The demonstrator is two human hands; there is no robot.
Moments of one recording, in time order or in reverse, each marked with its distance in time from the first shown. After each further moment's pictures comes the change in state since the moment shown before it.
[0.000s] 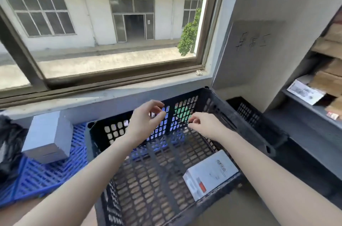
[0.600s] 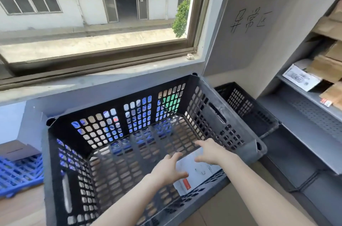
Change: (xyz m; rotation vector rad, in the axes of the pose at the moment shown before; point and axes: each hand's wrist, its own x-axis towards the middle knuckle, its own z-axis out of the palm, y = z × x) left_hand -0.073 -0.058 0.186 0.280 -0.793 -0.401; right_hand -0.010 0.118 0.063 -0.137 -0.409 0.309
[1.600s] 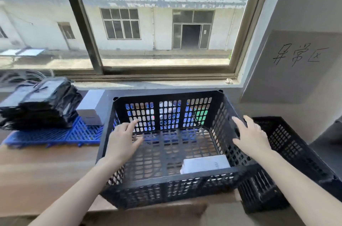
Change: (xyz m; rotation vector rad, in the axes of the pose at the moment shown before) left_hand -0.181 -0.030 -0.063 0.230 1.030 -0.265; right_hand -0.050 0.055 -0.078 -0.277 0.634 -0.258
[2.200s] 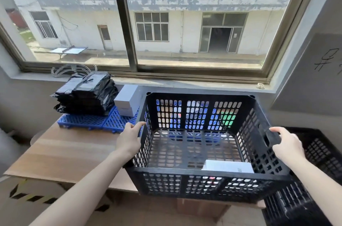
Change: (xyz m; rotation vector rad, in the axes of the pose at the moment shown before) left_hand -0.049 -0.048 -0.043 0.006 -0.079 -0.274; right_hand -0.015 0.003 0.004 0.467 0.090 0.203
